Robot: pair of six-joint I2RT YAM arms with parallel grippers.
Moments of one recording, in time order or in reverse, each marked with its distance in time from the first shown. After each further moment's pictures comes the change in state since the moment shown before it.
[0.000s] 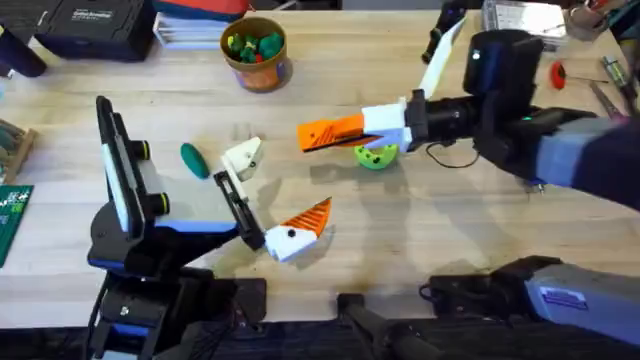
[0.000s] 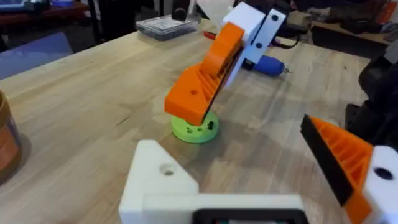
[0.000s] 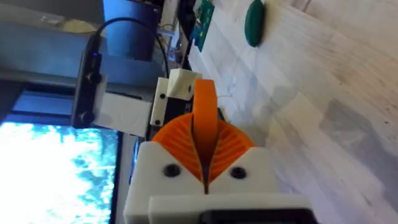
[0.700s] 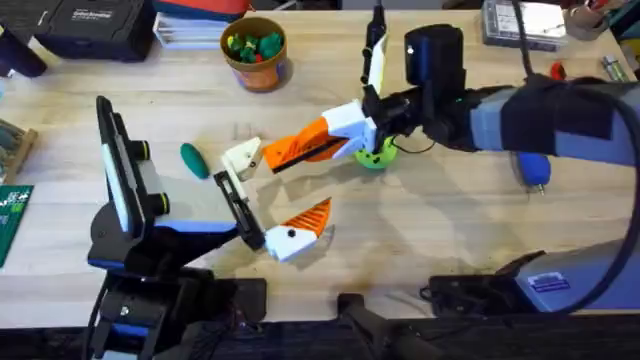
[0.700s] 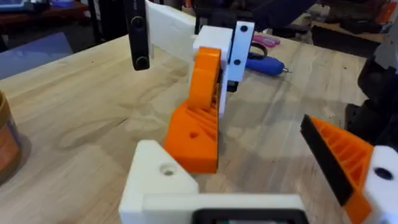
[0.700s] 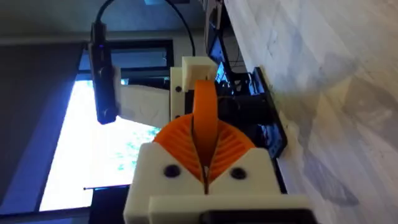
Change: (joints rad) left arm 0.000 0.000 0.000 0.000 0.000 0.000; right arm 0.135 0.297 0.168 0.096 -0.194 0.228
